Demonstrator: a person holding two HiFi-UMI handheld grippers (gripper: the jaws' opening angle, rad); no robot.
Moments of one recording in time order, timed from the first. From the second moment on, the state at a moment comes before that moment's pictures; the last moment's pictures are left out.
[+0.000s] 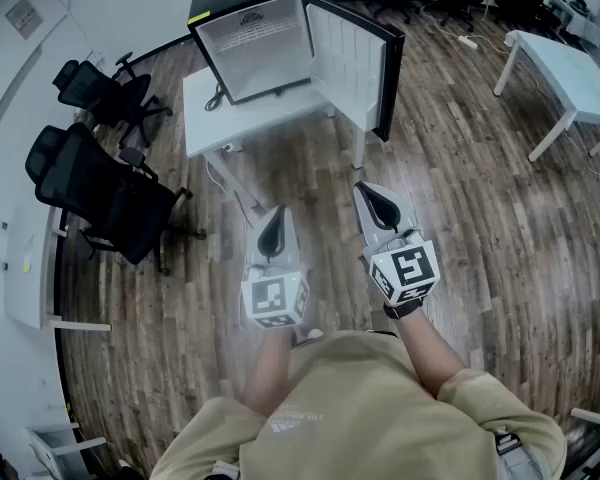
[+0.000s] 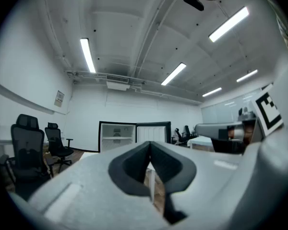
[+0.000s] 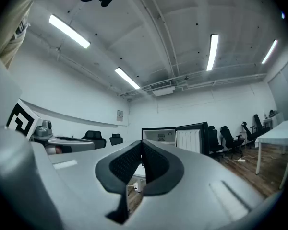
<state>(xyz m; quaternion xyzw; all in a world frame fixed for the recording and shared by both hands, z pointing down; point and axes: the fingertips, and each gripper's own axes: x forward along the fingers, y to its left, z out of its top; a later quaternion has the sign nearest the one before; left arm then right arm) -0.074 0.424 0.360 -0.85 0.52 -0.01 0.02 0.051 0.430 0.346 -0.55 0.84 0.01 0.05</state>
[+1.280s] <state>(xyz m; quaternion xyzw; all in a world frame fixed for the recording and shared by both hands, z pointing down) -0.180 0.100 0.408 -0.85 0.53 0.01 -0.06 -0.073 0.109 0.427 -0.49 0.86 -0.12 0.03</state>
